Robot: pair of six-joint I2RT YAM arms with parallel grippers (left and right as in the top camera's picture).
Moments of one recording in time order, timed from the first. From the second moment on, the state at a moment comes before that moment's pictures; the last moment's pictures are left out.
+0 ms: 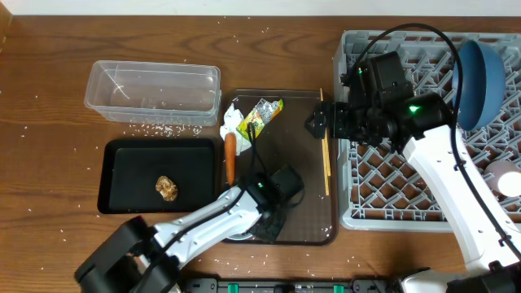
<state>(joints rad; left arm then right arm) -0.89 1.59 0.86 -0.84 0.10 -0.41 0.34 1.52 1.39 -0.97 -0.28 0.42</state>
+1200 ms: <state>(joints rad) -0.85 1.56 0.94 -0.80 0.05 -0.49 0.34 1.52 1.39 -0.98 -0.28 0.42</state>
